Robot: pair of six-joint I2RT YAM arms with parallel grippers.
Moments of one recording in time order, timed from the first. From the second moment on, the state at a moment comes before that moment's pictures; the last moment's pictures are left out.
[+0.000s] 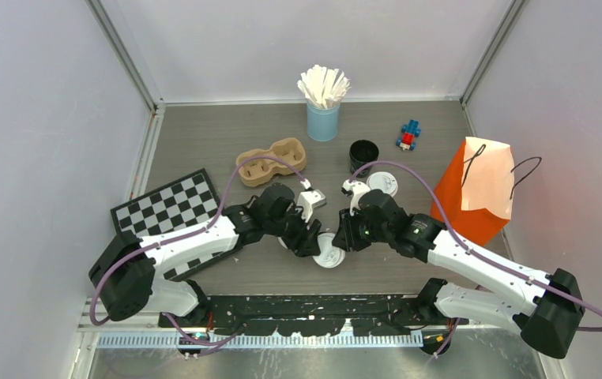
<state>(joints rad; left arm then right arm) -0.89 1.33 0.79 -0.19 0.43 -0.18 0.84 0.99 0.72 -0.48 -0.11 0.49</state>
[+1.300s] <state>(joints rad) -0.89 1.19 0.65 0.00 0.26 -0.08 0.80 0.64 0.72 -0.62 0.08 0.56</state>
